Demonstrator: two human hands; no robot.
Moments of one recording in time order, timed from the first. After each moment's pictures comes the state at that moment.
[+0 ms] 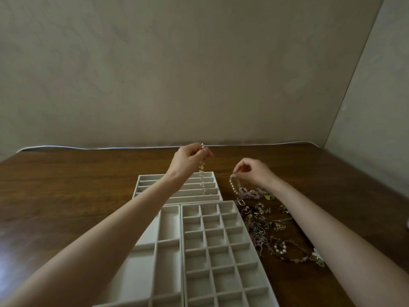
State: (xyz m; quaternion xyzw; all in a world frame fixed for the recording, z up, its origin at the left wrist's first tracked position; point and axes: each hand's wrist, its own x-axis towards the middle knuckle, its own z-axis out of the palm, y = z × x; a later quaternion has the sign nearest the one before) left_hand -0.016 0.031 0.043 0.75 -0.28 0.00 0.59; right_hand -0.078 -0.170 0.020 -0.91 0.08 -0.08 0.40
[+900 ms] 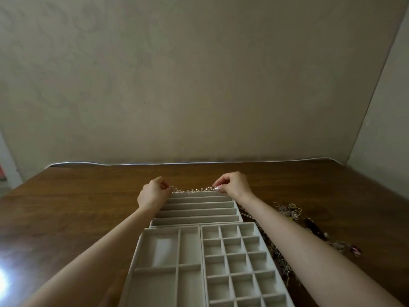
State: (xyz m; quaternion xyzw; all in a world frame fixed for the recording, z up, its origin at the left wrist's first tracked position) left_hand 0.055 0.121 -0.009 0.92 -0.06 0.09 0.37; right_hand -0.002 -0.097 0.005 -0.90 0.07 -0.16 0.40
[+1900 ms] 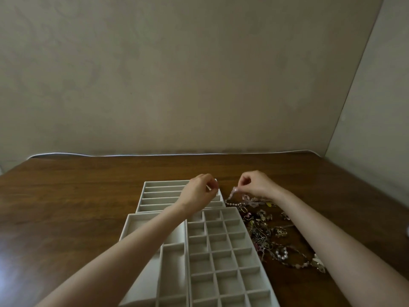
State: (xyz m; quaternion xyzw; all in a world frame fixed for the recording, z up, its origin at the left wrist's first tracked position) left_hand -0.031 0.025 0.001 0.85 -0.36 0.07 0.37; right_hand -0.085 -0.162 0.025 -0.95 0.09 -0.02 0.31
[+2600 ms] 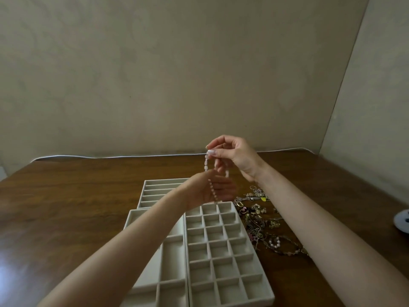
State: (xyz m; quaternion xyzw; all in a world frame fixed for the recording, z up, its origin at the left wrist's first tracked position) left_hand -0.067 0.027 0.040 0.56 -0.19 -0.41 0.69; right_hand -0.110 -0.097 0.092 -0.75 -0.09 -0.13 0.64
